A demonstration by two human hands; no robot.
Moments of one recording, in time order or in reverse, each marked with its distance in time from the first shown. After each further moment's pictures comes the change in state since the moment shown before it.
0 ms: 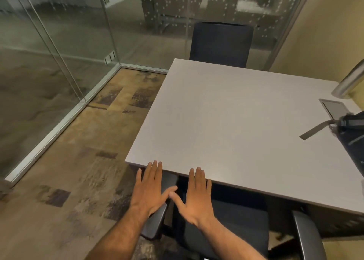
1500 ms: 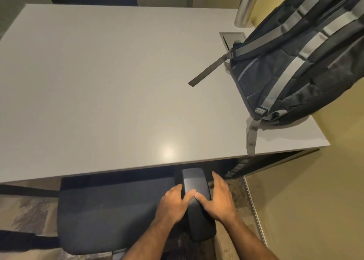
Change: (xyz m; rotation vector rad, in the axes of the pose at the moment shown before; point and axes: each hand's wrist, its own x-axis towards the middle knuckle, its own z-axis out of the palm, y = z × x) left_hand 0.006 0.456 0.230 -0.489 -0.453 0.024; right_hand -0.129 0.471 -0.052 0.405 -0.010 0.582
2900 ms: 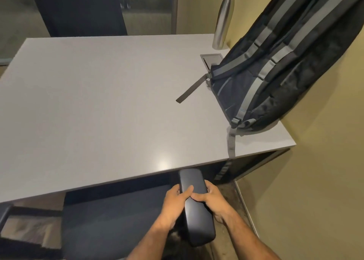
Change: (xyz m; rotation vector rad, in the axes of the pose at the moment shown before) left_hand -0.044 0.057 -0.035 -0.768 -0.127 -0.068; right_hand -0.031 -0.025 -0.038 0.893 -0.166 0.173
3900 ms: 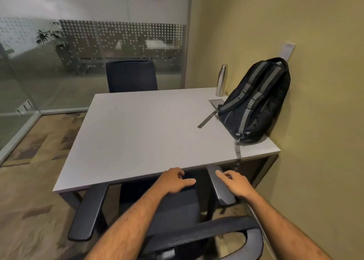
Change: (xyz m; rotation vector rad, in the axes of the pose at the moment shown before) left_hand -0.256 0.094 -0.166 0.902 -0.031 0.298; right_hand -0.249 -0.062 0.093 -0.789 0.302 -0.310
